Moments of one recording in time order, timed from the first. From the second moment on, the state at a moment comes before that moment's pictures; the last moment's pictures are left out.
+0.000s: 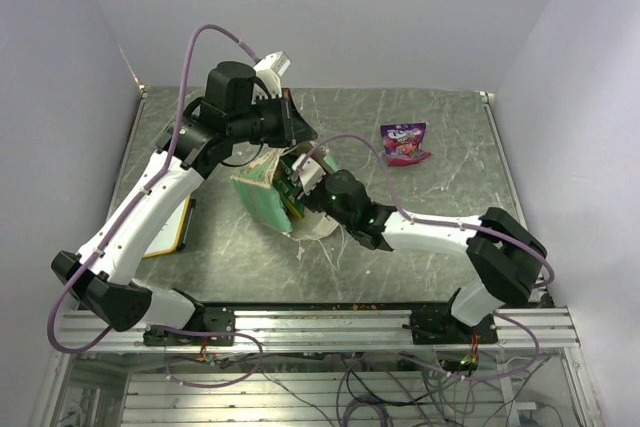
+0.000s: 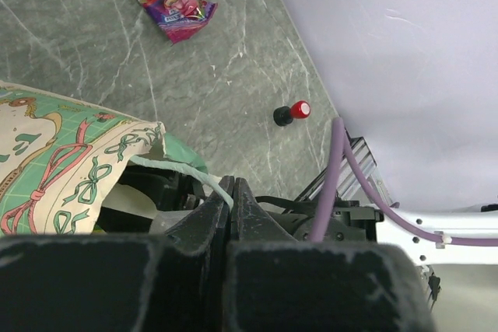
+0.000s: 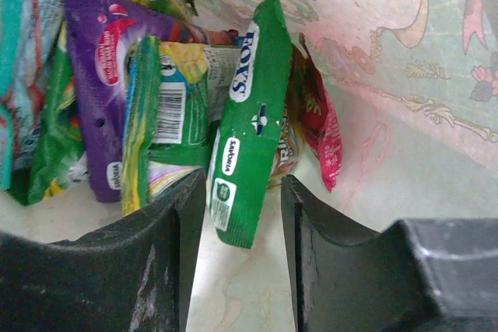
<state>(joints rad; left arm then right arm) -0.58 1.38 1.62 -0.65 0.34 -0.55 0.96 1.57 0.85 0.43 0.22 -0.31</state>
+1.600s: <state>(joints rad) -0.57 1.33 1.59 -0.61 0.28 -0.62 0.92 1.64 1.00 0.29 0.07 -0.27</state>
